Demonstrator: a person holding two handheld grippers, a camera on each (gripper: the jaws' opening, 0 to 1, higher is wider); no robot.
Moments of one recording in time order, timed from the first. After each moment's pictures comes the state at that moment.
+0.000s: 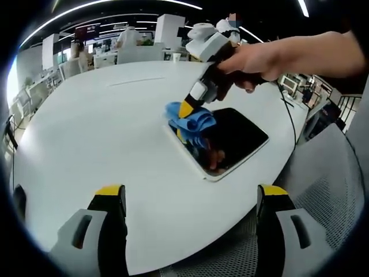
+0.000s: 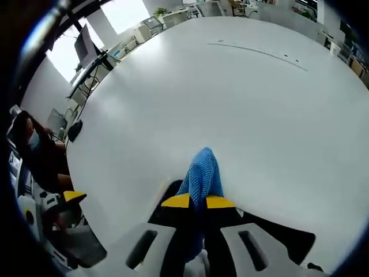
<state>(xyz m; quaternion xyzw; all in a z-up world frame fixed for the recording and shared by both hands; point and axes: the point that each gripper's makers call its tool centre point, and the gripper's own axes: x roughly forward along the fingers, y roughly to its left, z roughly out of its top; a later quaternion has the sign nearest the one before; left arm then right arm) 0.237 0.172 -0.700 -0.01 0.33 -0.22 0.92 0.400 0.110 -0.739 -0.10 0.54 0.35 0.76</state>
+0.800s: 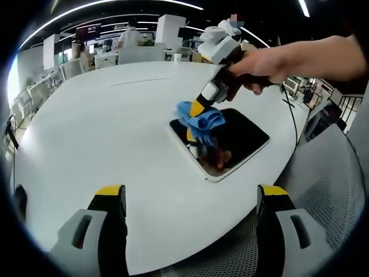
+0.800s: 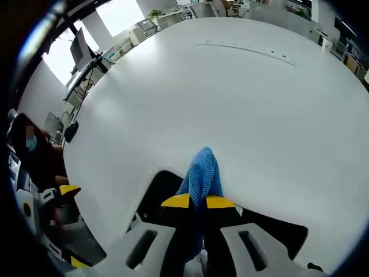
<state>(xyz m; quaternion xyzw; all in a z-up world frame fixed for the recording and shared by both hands) 0.238 0.174 -0.700 -0.01 0.33 -0.21 0.92 0.403 0.088 -0.739 -0.10 0.54 0.33 0.77</state>
